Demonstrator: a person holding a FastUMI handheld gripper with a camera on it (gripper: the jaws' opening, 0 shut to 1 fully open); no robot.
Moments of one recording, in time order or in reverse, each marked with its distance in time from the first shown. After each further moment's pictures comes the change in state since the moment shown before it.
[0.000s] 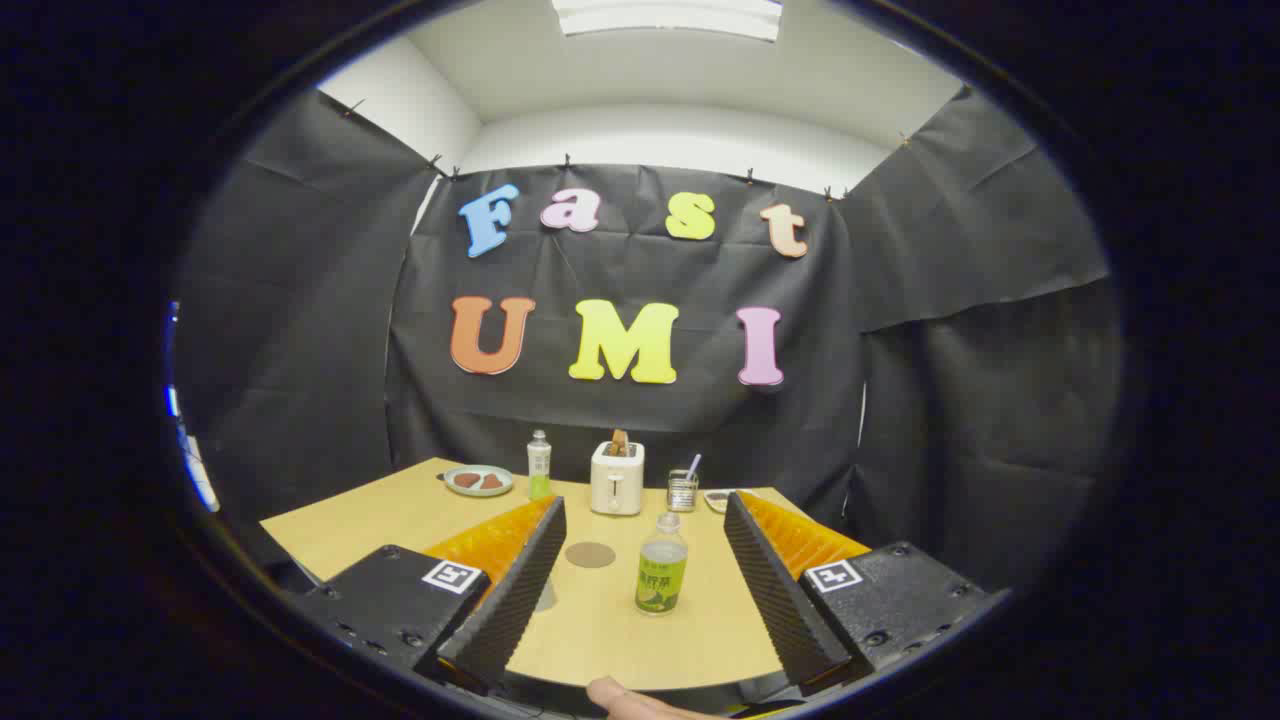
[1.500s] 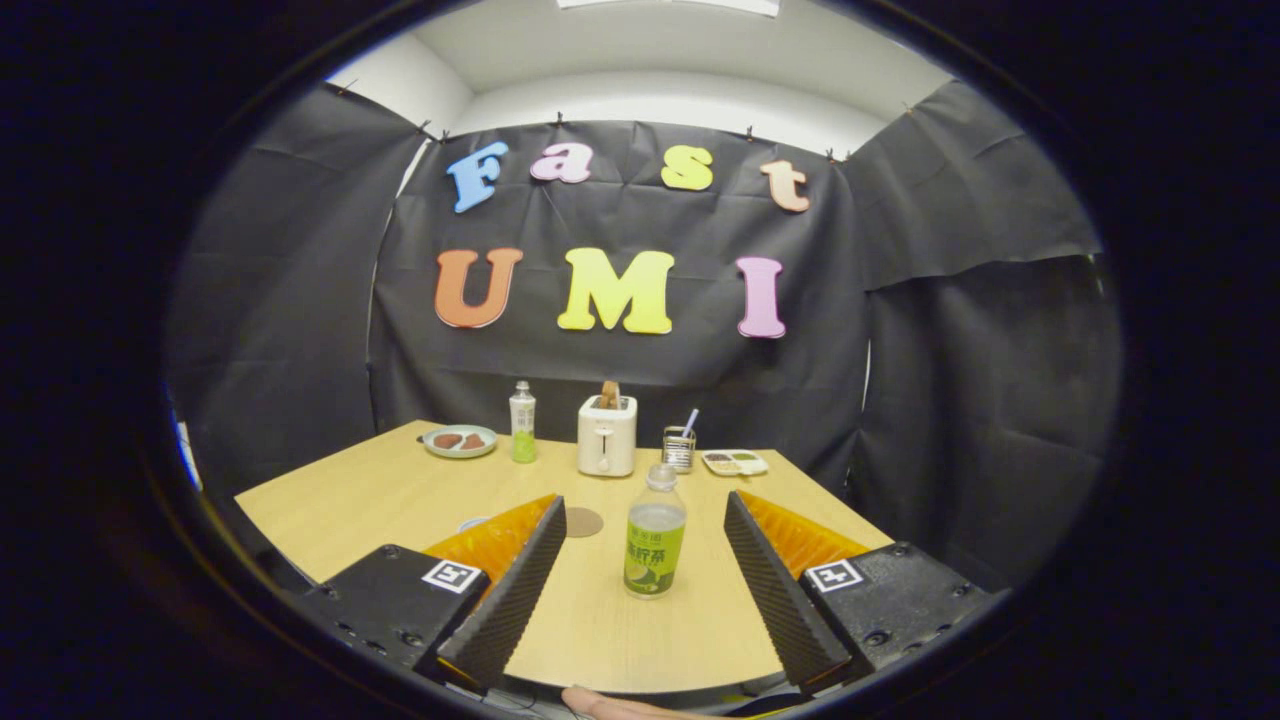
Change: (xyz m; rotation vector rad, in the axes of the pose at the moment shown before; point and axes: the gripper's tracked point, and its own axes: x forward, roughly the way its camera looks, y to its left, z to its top) arm 0.065 -0.009 -0.066 0.004 0.124 -0.036
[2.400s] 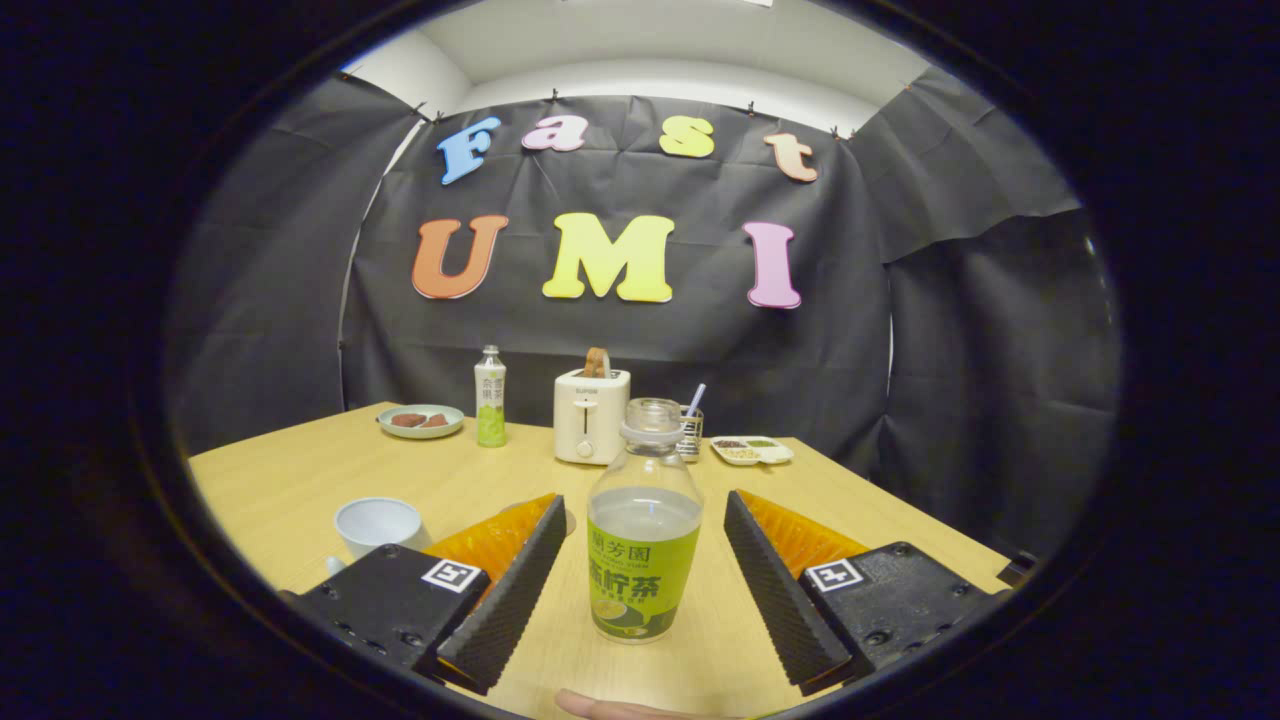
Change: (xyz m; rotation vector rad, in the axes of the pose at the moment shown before) arm 0.155 -0.015 -0.068 -0.005 -0.029 0.010
